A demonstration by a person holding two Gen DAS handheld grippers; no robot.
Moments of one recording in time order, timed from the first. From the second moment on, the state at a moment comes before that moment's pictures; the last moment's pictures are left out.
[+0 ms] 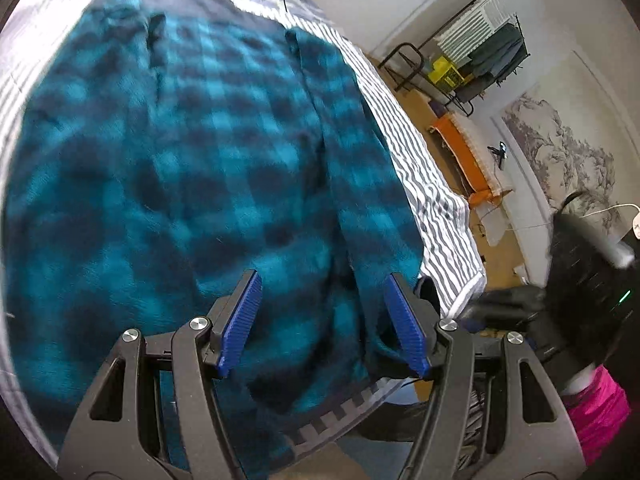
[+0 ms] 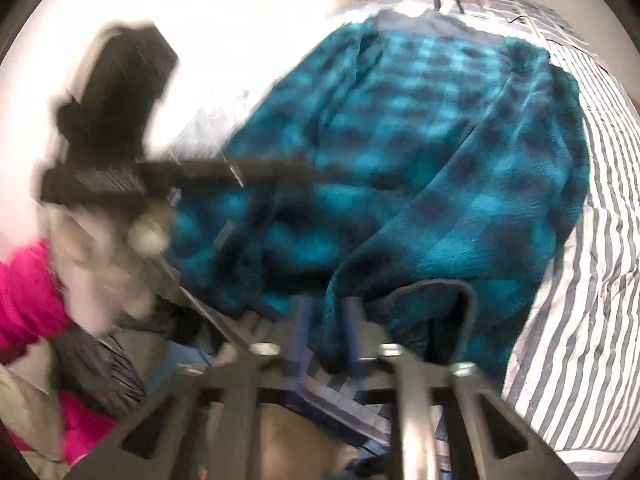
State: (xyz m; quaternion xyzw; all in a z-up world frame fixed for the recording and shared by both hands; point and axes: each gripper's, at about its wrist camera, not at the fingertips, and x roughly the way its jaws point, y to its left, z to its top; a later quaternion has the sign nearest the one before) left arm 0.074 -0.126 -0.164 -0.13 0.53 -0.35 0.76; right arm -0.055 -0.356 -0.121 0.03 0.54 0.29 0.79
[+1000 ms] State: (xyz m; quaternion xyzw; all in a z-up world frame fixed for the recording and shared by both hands) left arm 0.080 -0.149 -0.208 -0.20 0.58 -0.37 0.69; right arm 0.044 -0.477 -0.137 0.19 0.52 0.17 0.81
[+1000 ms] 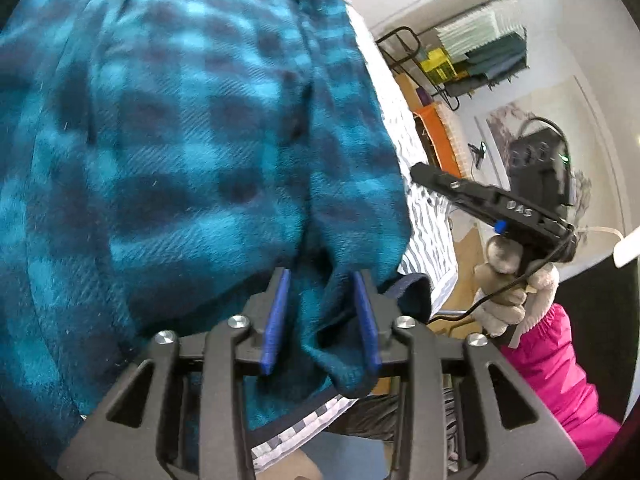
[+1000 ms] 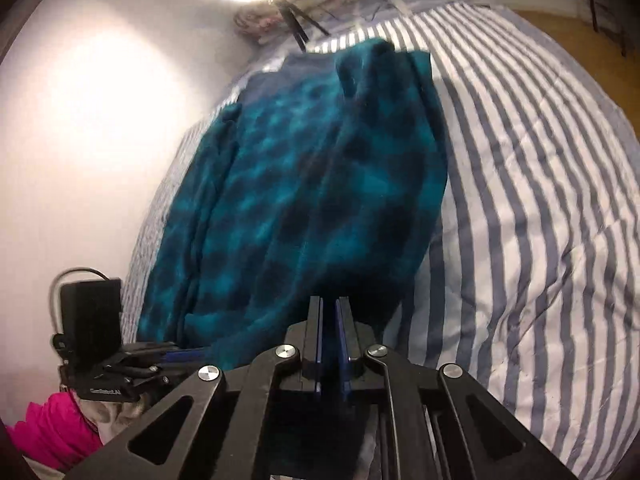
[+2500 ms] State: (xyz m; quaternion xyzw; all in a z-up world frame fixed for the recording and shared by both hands) left arm 0.055 -0.146 -0.175 -0.17 0.53 -0.40 0.73; right arm 0.362 -0.378 -0.076 -0.02 0.49 0.09 0.87
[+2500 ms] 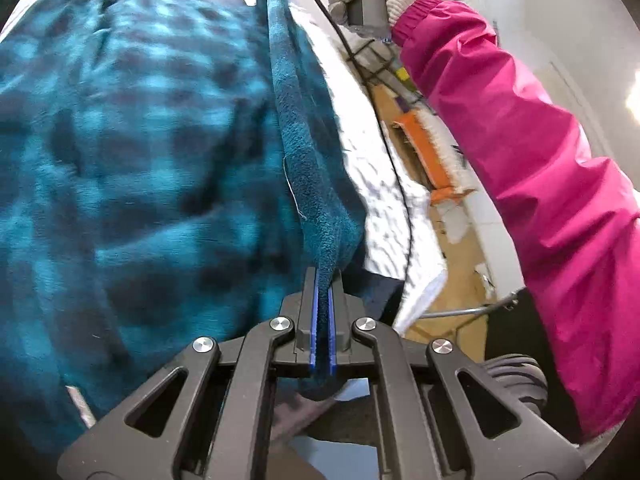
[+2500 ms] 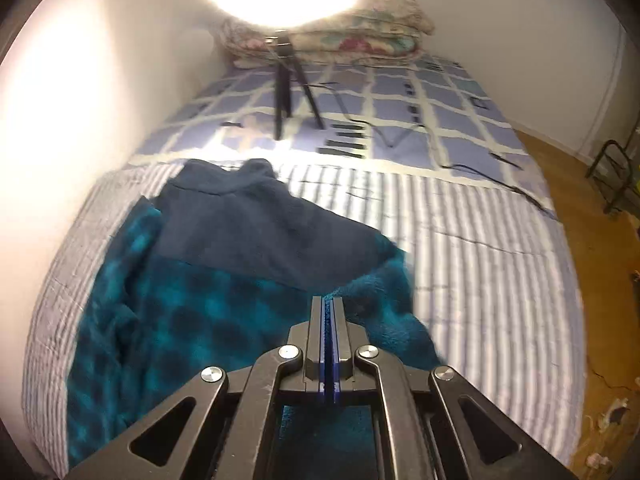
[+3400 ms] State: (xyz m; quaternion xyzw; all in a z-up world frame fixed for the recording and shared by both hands) left arm 0.028 -0.132 -0.150 -0.07 0.49 -0.42 0.76; right arm 0.022 -0.458 -0.081 0.18 0.54 0.19 0.80
